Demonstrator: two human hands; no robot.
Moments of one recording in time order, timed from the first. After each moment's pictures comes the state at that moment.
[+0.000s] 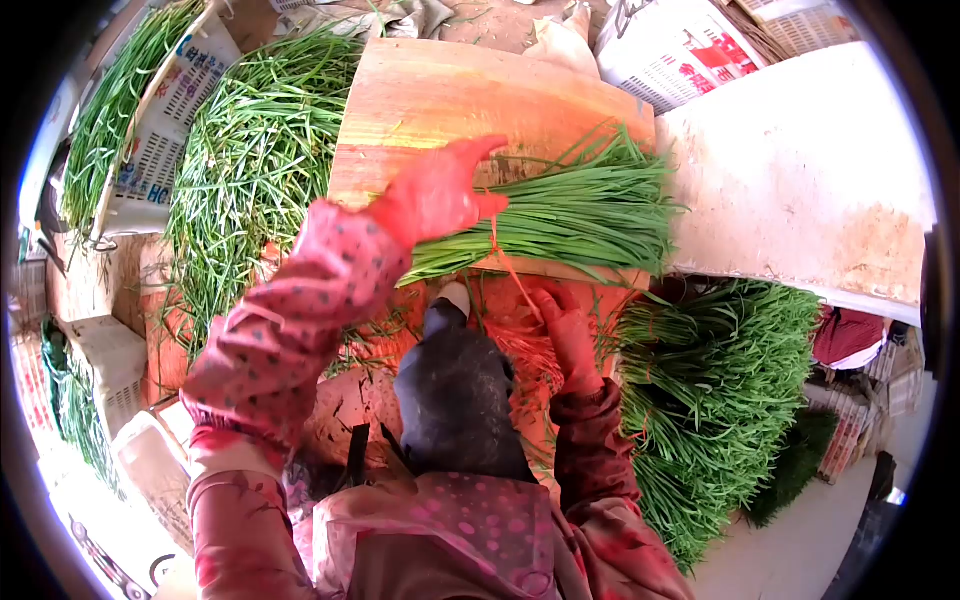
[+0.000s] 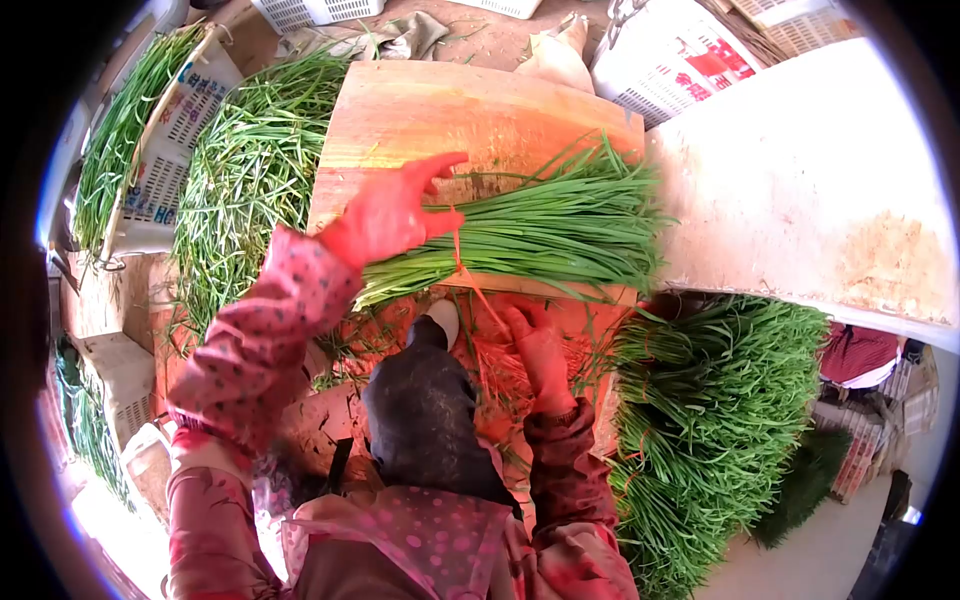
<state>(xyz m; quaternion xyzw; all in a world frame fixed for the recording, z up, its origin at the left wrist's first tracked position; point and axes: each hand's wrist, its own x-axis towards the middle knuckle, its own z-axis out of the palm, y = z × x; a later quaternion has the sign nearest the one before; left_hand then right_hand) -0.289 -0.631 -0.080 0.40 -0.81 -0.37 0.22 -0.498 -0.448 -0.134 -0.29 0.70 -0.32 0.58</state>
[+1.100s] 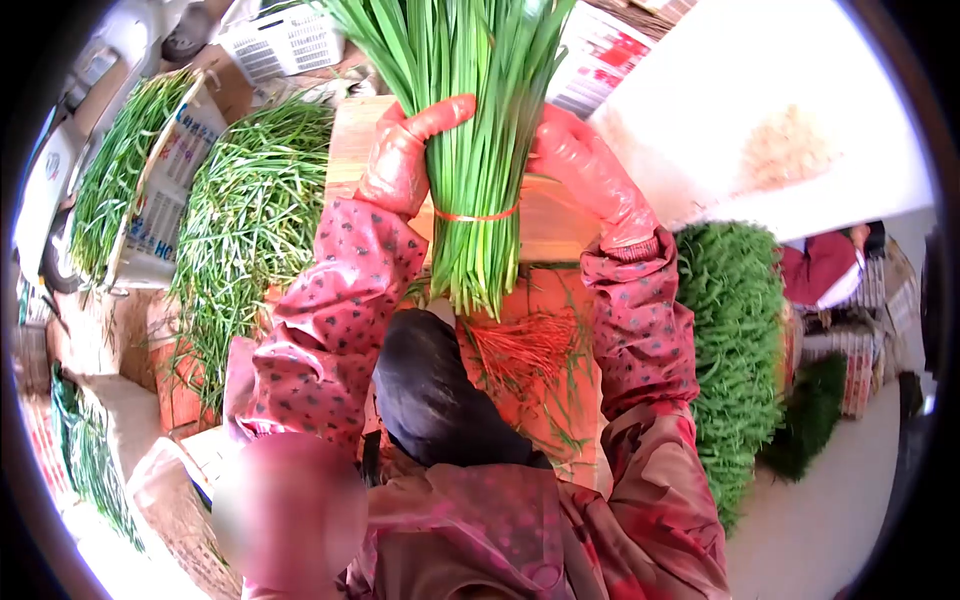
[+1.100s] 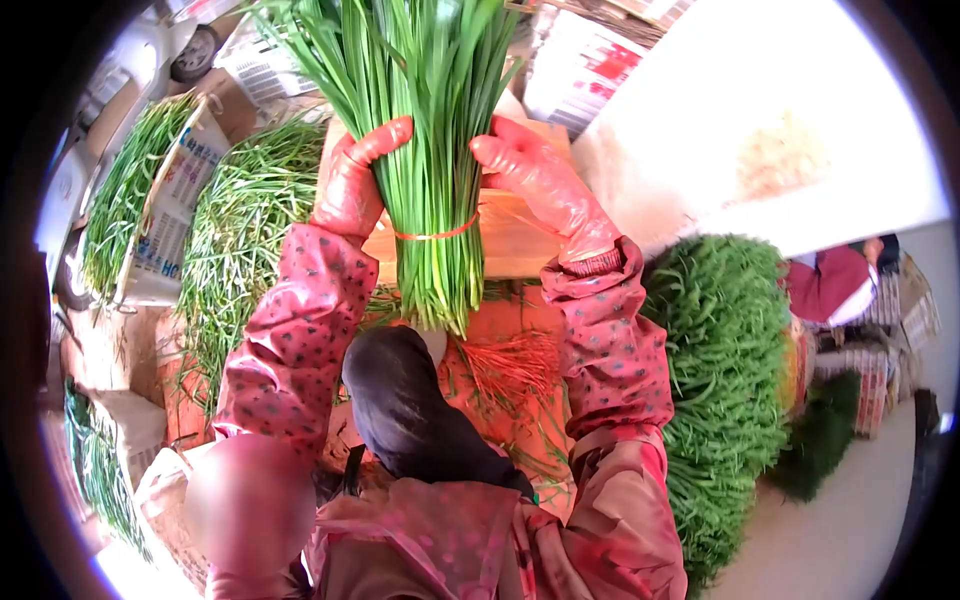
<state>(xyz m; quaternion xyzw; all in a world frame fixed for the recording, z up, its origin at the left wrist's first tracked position) -0.302 -0.589 0.059 0.19 -0.38 -0.71 0.56 -0.501 -0.551 0.074 -0.55 0.48 -0.43 0.53</state>
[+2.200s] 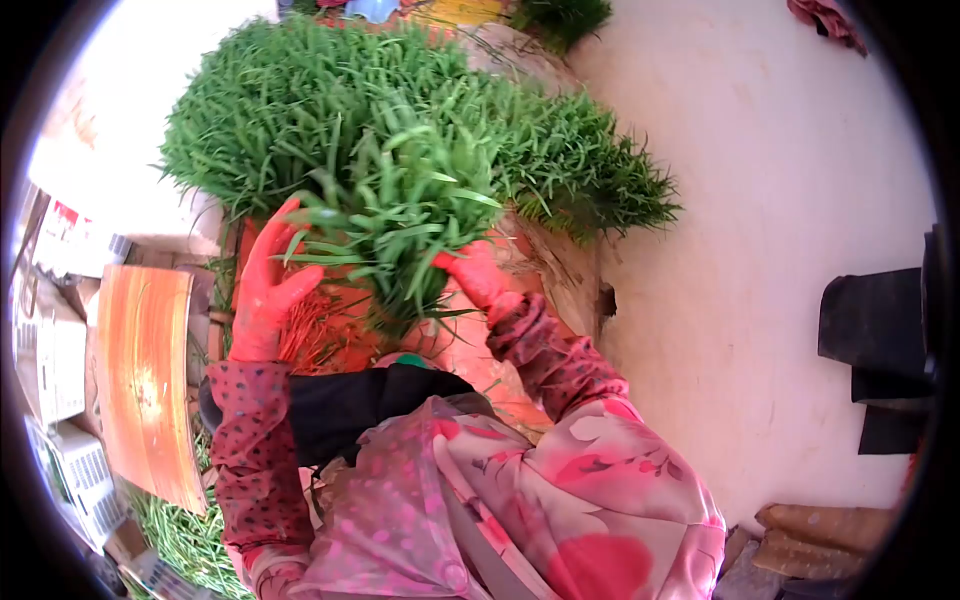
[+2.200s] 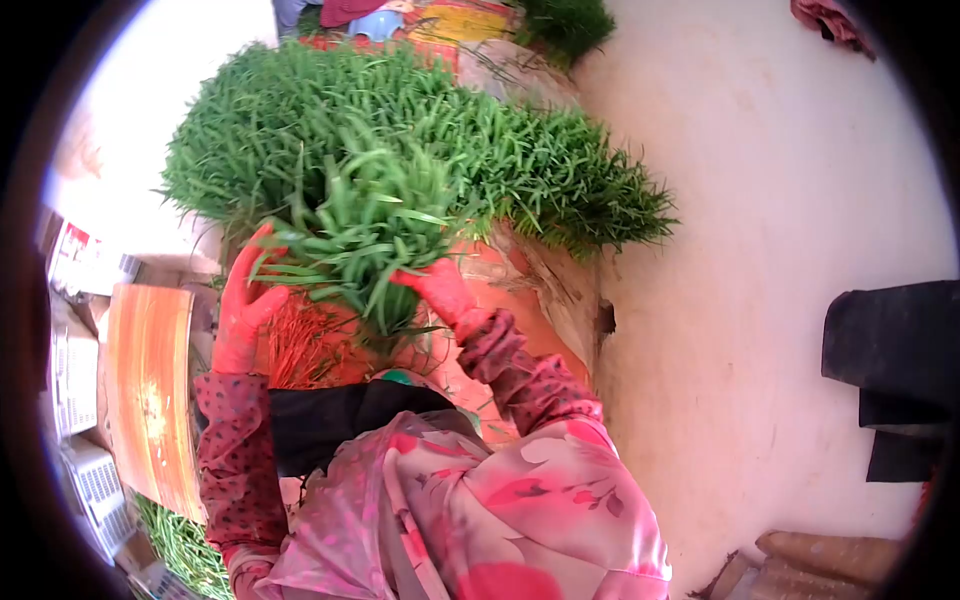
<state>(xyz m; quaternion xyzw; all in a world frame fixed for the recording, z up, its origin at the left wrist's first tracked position) -0.531 -0.274 0.019 -0.08 -0.65 -0.76 -0.02 -0.565 0.017 -0.049 -0.06 0.77 -0.62 0.10</state>
